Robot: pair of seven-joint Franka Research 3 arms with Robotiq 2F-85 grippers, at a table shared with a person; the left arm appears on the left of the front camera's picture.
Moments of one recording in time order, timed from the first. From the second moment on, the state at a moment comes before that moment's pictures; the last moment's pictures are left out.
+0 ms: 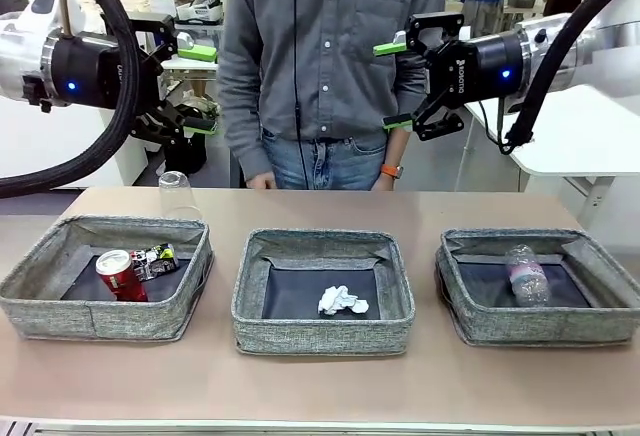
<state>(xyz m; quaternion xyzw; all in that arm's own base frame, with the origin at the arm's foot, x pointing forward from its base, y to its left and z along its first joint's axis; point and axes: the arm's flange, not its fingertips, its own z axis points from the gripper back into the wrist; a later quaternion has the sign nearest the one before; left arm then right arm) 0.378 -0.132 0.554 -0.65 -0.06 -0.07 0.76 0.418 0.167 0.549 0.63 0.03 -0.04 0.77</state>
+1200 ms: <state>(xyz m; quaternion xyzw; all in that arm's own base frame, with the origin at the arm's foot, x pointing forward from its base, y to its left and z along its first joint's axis) 0.378 -0.132 0.554 -0.65 -0.06 -0.07 0.76 0.418 0.167 0.549 0.63 0.03 -0.04 0.77</state>
